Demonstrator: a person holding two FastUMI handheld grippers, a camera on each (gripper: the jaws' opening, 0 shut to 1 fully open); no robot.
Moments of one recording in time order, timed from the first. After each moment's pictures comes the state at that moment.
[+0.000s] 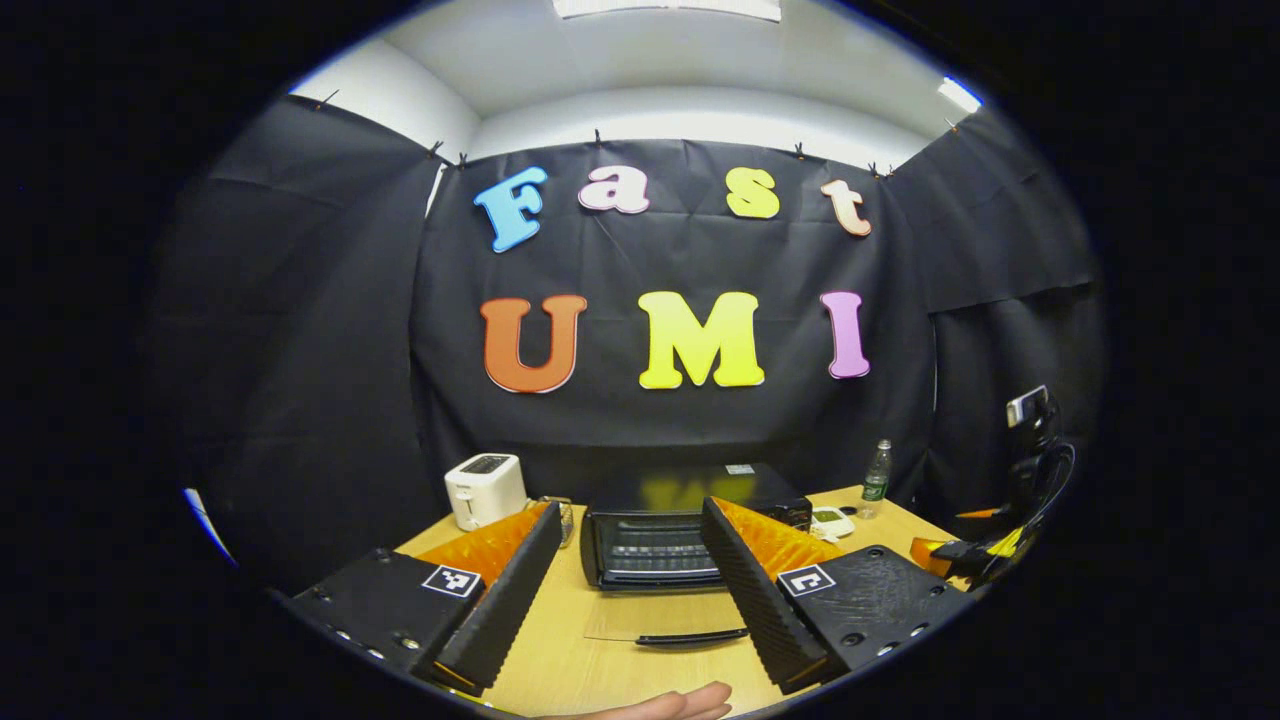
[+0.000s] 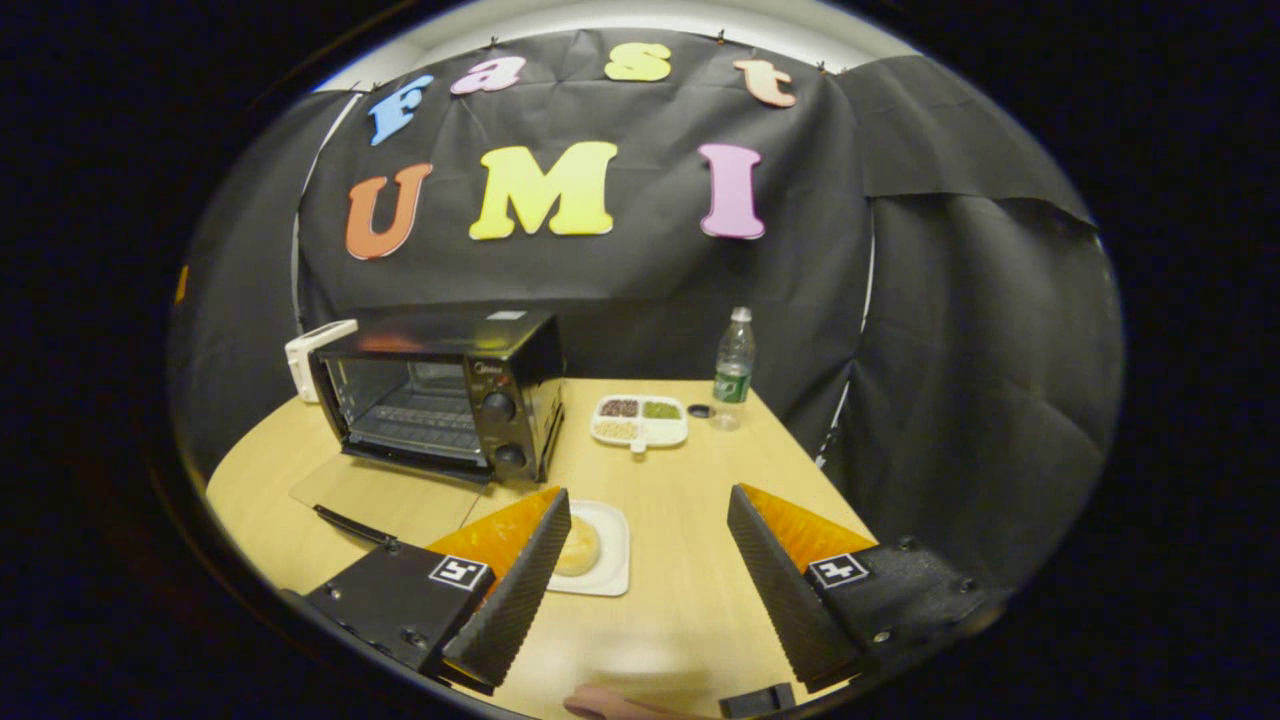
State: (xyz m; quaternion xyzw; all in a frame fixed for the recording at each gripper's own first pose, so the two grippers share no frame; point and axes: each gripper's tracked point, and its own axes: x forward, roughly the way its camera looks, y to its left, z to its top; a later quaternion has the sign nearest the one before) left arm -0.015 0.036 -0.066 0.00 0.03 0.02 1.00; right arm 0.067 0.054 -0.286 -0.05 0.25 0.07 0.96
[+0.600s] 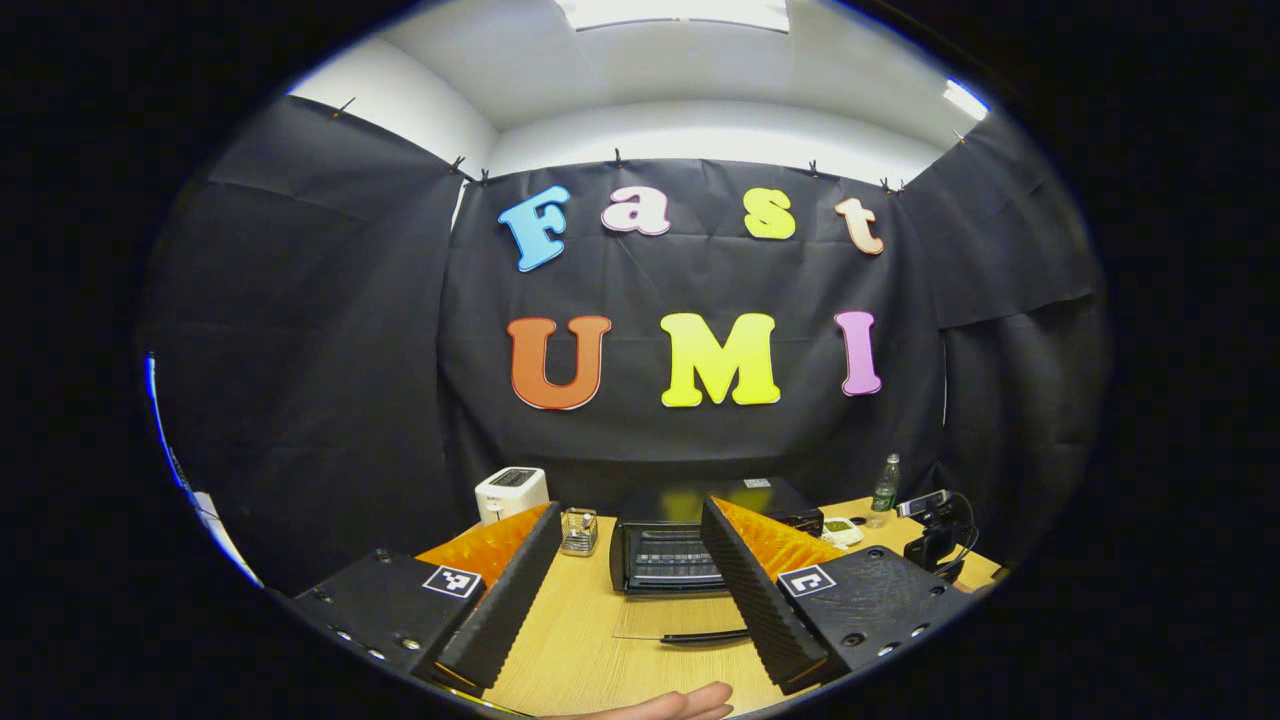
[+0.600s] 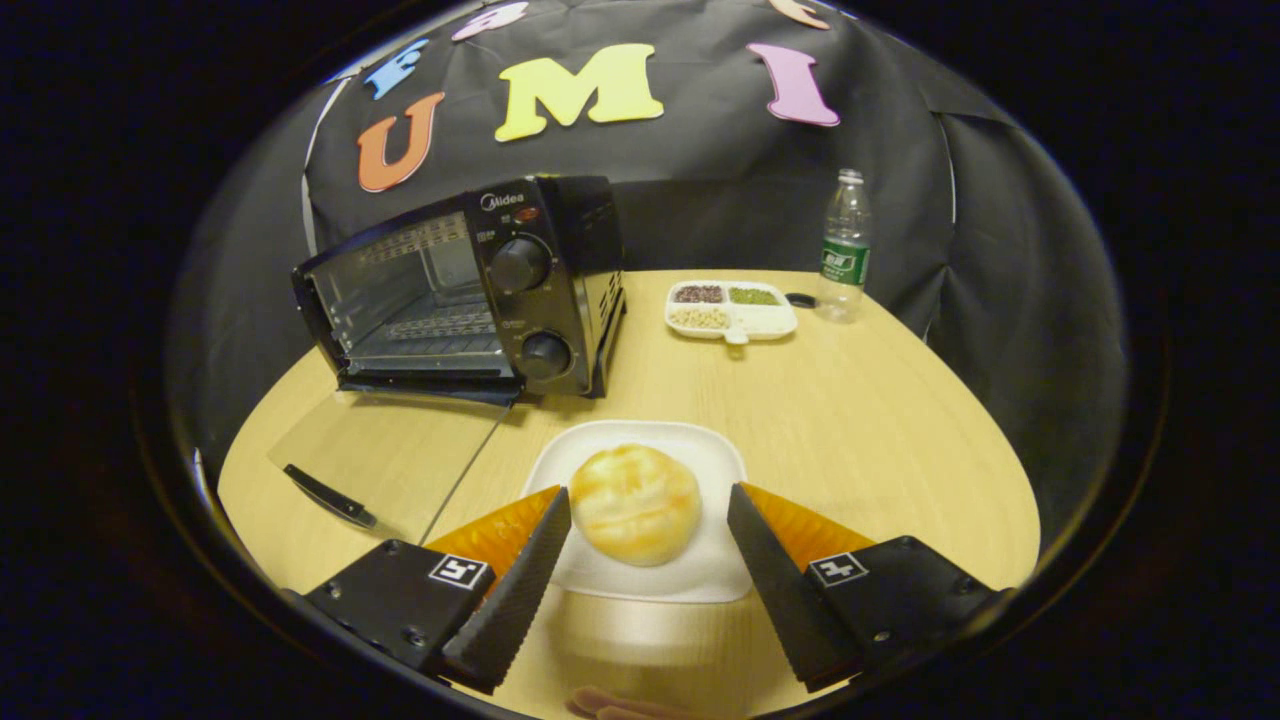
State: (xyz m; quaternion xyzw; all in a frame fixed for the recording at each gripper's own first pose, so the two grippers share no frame) left arm -0.044 0.057 -0.050 -0.01 0.02 0.04 1.00; right arm 0.099 0.120 -0.414 -0.01 0.37 0.14 0.92
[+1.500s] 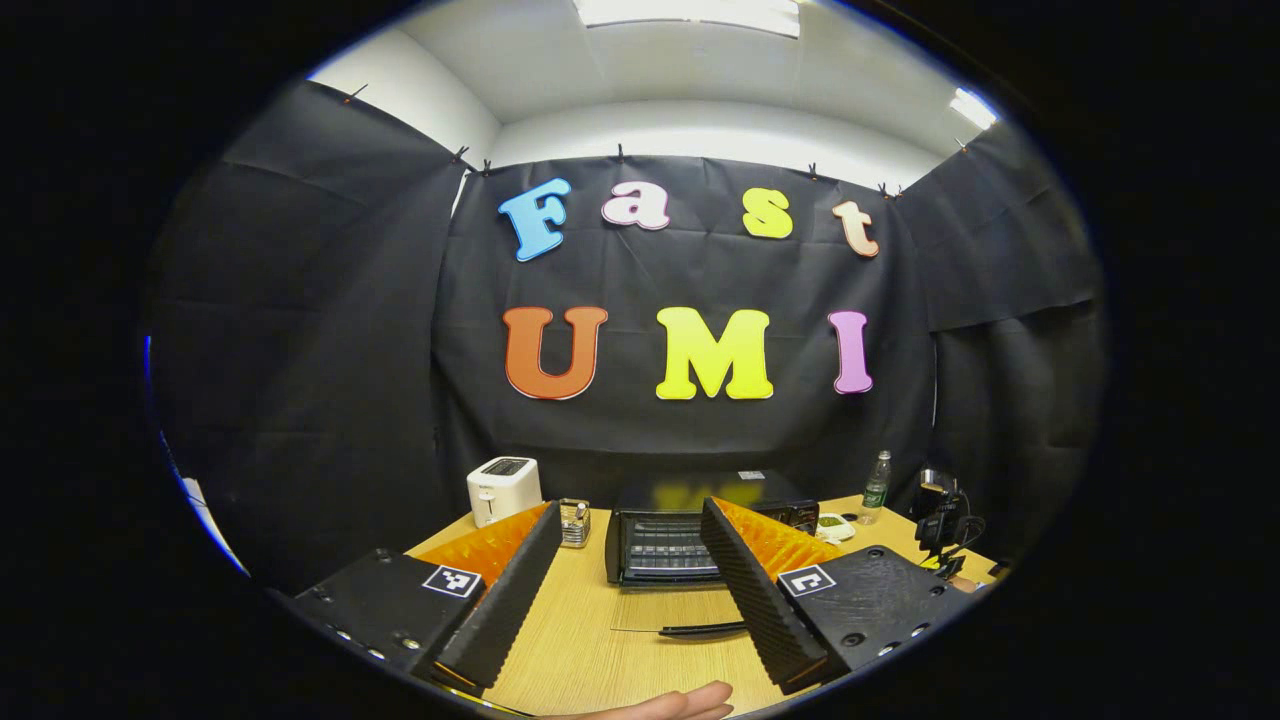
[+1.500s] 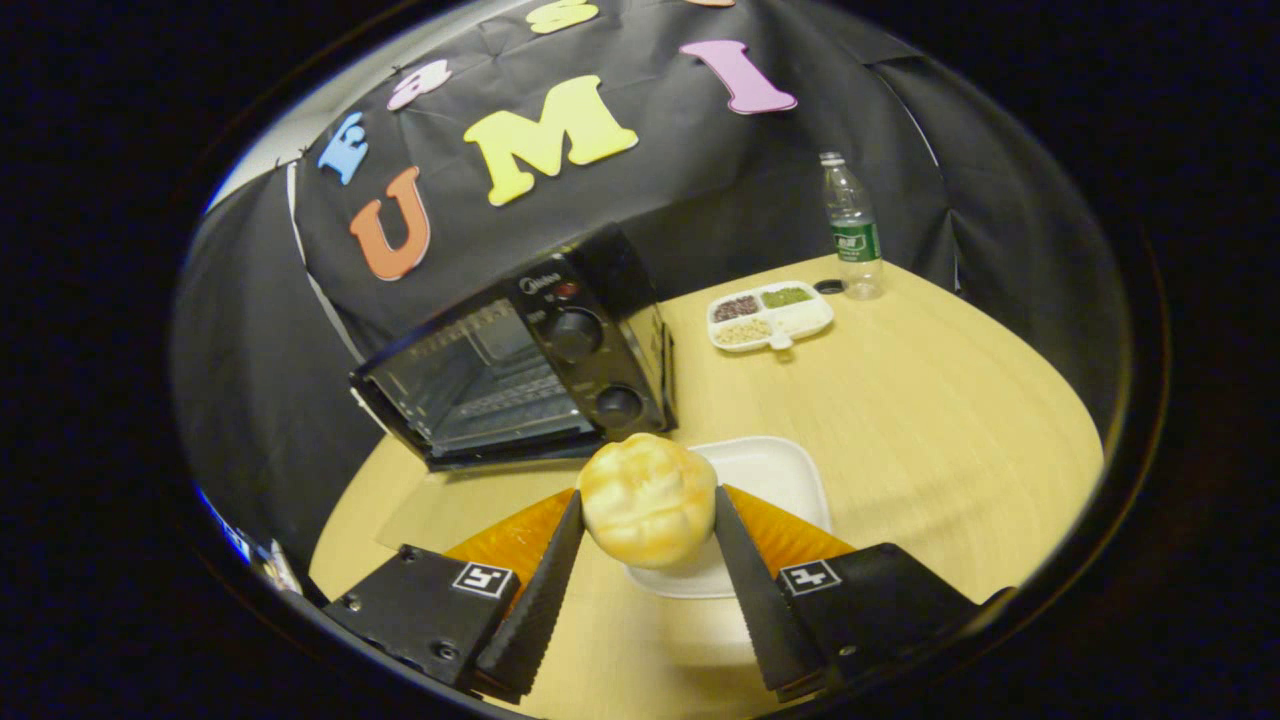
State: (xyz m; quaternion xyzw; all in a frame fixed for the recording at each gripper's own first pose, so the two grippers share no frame) left arm -0.051 0.067 -0.065 -0.03 0.01 0.02 1.00; right arm 0.082 0.177 -0.352 0.17 0.33 0.18 0.91
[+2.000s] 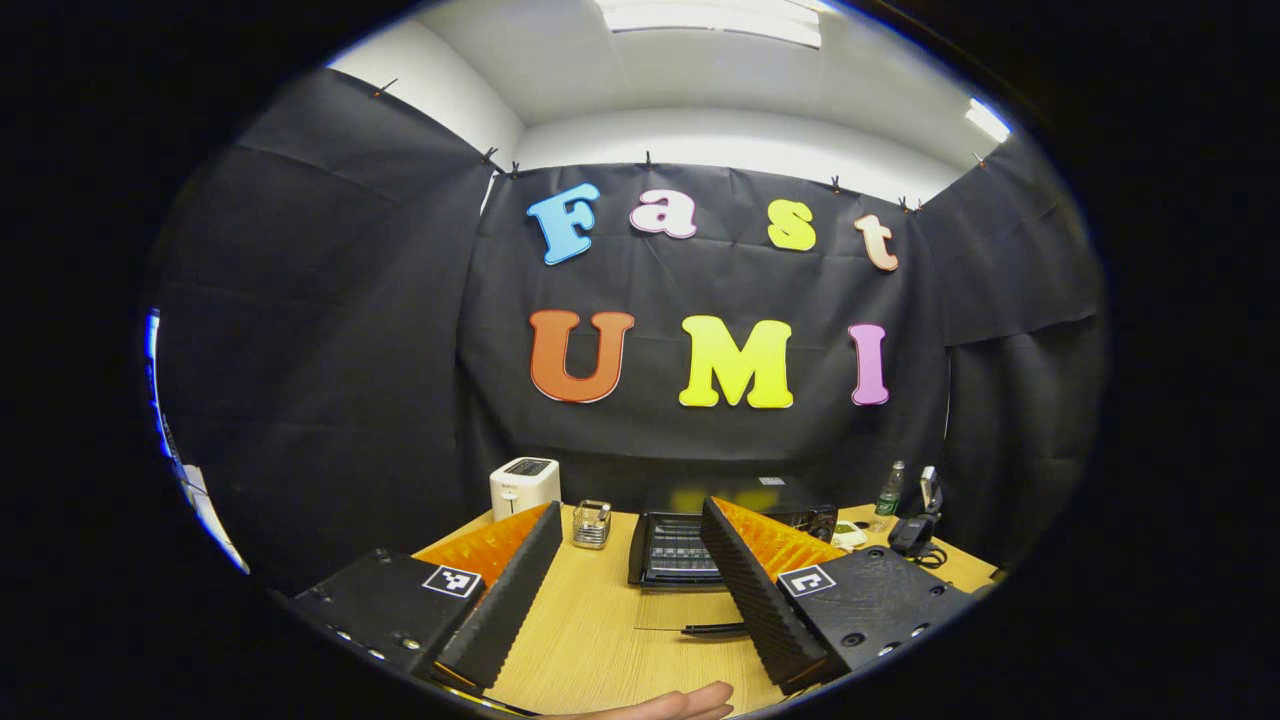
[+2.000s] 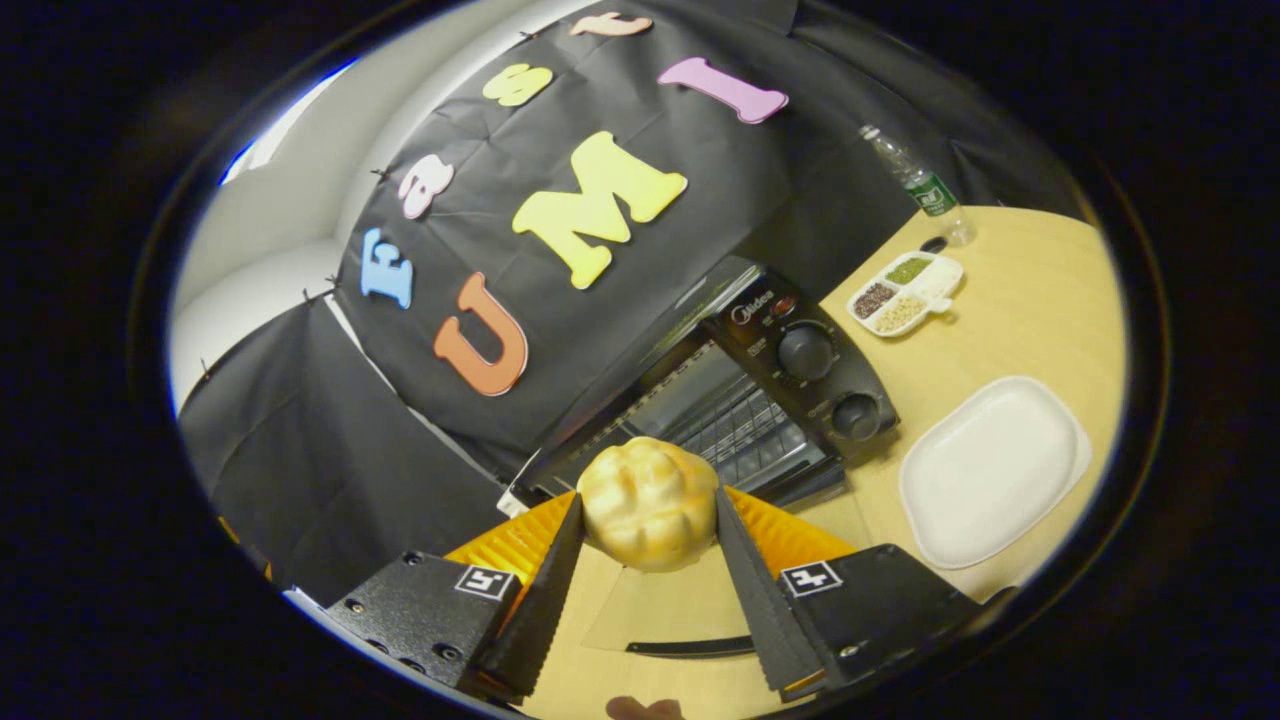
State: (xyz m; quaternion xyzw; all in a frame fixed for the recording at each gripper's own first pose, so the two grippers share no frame) left arm -0.065 0.105 -0.069 -0.05 0.00 0.05 1.00; right arm 0.102 0.323 -0.297 0.35 0.23 0.21 0.88
